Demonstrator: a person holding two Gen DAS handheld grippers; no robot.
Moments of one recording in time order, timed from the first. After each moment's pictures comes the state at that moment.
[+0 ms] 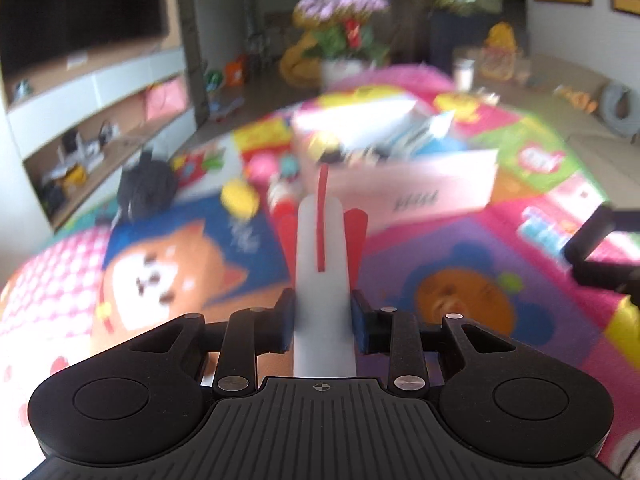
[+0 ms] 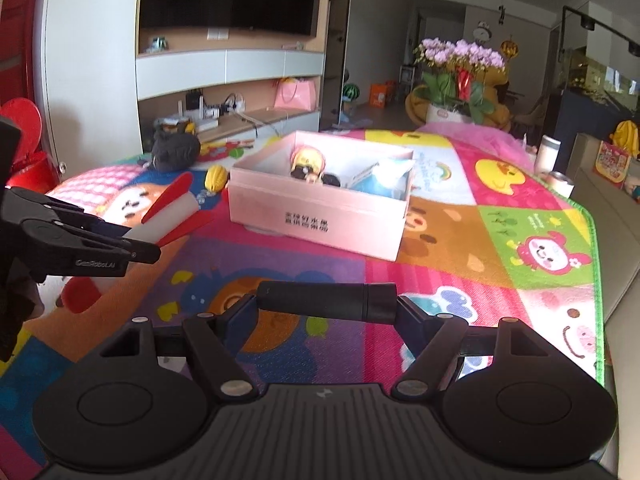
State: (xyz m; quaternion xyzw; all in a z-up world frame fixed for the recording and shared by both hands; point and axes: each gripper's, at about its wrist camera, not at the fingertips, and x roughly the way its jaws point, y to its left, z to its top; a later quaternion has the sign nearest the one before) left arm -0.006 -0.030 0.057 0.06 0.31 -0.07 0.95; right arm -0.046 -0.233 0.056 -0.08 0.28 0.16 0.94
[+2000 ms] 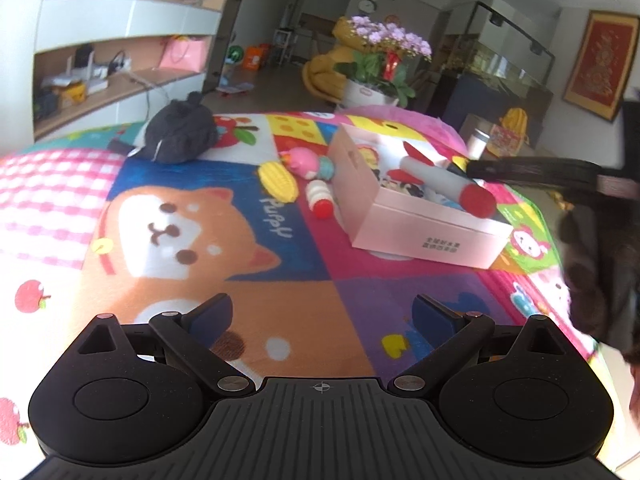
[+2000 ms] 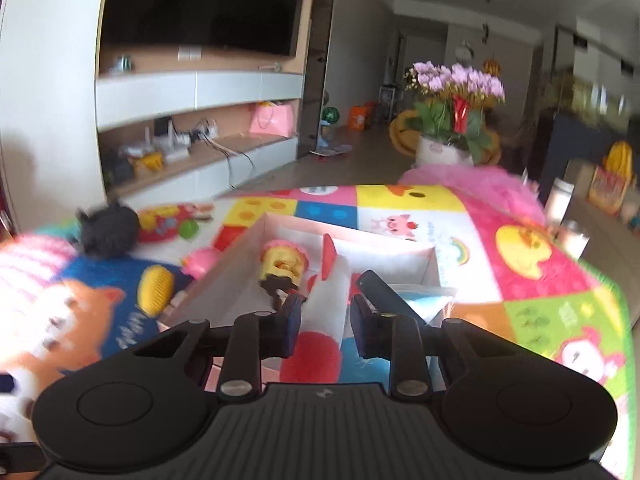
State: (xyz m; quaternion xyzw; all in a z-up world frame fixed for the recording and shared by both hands) left arm -0.005 0.053 0.035 -0.14 0.31 -0.08 0.94; right arm 0.116 -0.166 0.082 -0.06 0.25 0.13 0.96
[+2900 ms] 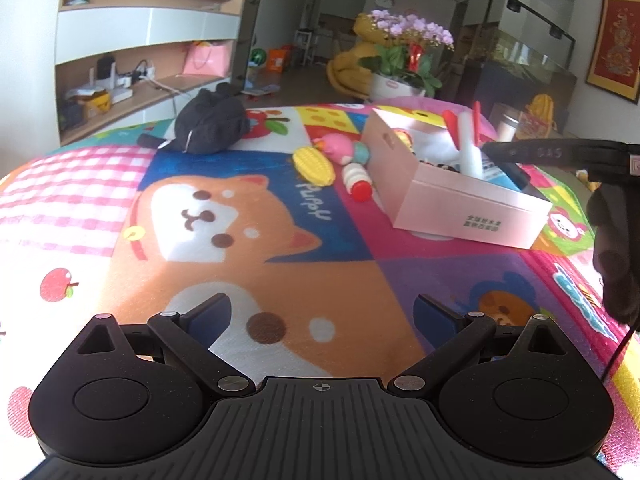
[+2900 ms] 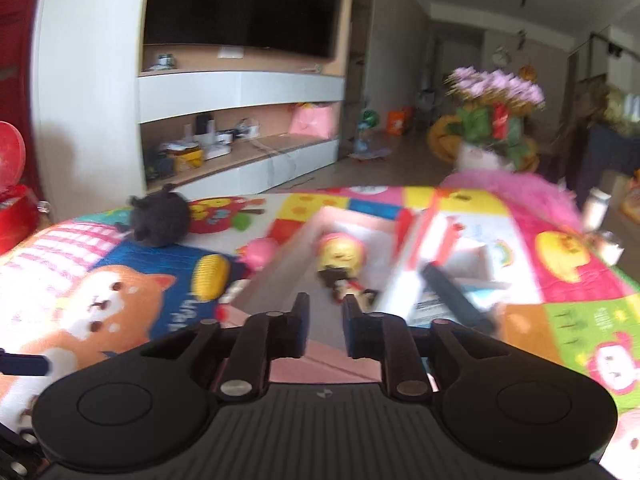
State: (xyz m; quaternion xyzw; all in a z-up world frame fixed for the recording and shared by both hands) left arm -0.009 0.053 0.015 -0.10 0.32 -0.03 0.94; right arm 0.101 -0.145 0.070 -0.09 0.24 0.17 0.95
